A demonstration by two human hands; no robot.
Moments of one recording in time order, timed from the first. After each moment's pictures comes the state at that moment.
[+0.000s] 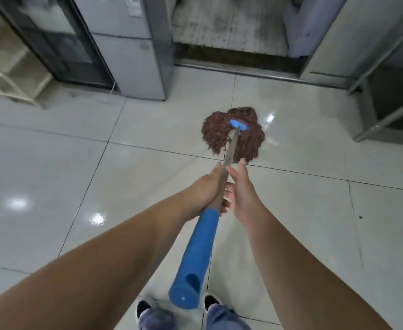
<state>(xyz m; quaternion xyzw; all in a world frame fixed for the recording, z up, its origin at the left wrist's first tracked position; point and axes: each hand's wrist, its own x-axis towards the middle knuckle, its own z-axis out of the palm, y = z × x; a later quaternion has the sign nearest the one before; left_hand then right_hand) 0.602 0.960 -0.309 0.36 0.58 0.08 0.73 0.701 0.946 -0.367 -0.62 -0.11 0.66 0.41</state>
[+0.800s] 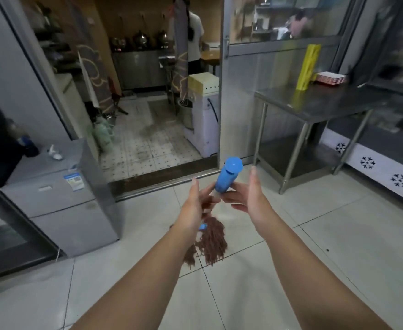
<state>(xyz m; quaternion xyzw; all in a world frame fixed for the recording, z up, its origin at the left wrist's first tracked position) 0.633 1.107 -0.141 0.57 0.32 0.19 0.73 0.742 1.030 -0.144 -0.67 -0.27 0.37 0.58</state>
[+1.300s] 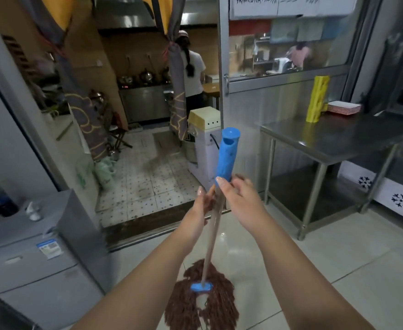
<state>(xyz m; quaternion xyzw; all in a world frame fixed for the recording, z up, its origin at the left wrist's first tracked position) 0.804 1.271 -0.103 0.70 0.28 0.20 0.63 0.905 1.202 -0.088 -0.69 -0.43 0.14 0.57</state>
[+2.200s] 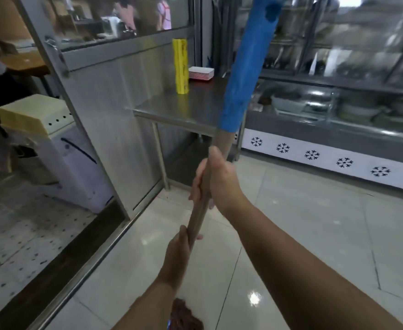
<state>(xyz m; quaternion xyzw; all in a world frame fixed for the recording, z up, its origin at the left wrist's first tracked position) 1.008 1.405 -0.229 0.77 0.15 -0.02 0.61 1.071 1.311 -0.089 -0.63 -0.16 0.06 0.75</state>
